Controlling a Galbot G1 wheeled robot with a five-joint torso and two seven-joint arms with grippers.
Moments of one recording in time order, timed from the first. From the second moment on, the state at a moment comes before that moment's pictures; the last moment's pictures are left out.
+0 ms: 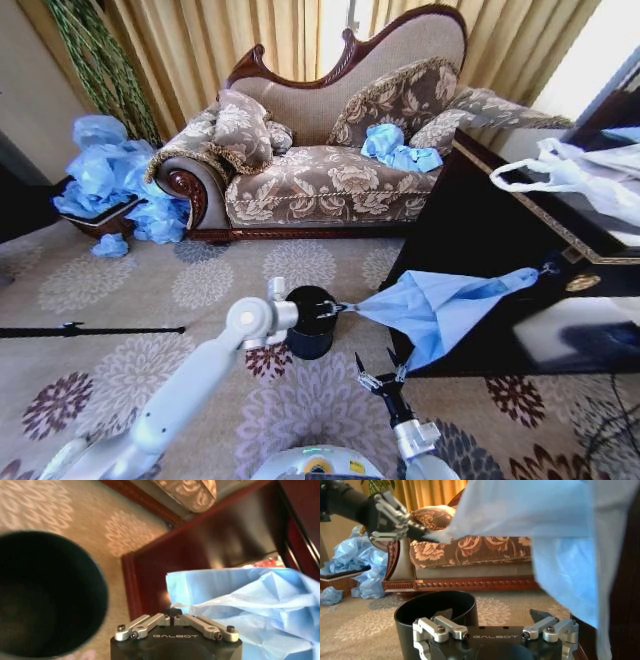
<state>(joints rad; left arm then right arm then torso) 0.80 -0.99 -0.06 -1.95 -1.73 0.74 -0.44 -1.67 1.51 0.50 1.81 0.11 0.35 -0.26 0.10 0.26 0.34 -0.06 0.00</state>
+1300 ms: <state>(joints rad) 0.88 -0.82 -0.30 -1.89 -1.50 0.70 -0.27 -1.66 1.50 0.52 1.81 0.15 0.38 -0.28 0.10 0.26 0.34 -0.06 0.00</state>
